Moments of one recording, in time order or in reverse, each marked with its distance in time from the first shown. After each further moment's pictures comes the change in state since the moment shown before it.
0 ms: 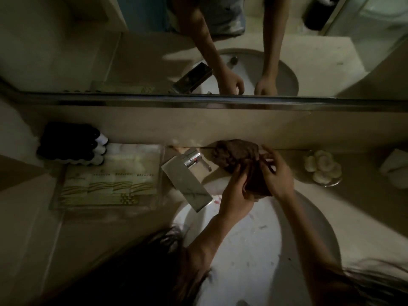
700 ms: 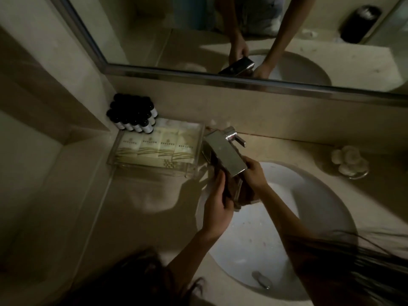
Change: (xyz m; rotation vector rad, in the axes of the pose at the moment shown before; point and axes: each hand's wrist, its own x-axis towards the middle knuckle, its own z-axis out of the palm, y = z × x) left_hand -0.128 -0.052 -0.060 0.094 0.331 -0.100; right_hand -0.067 -0.063 0.089 0.267 -0.391 0.090
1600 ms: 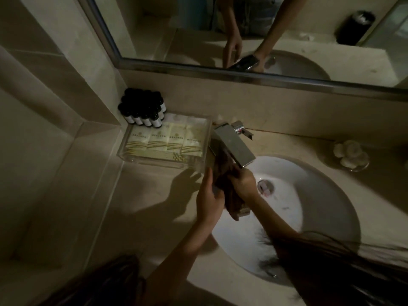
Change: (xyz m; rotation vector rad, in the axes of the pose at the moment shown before) left_hand -0.007 -0.016 -0.034 -0.123 0.077 -0.149; right_hand -0.041 0.003 0.057 -0.282 0.096 0.009
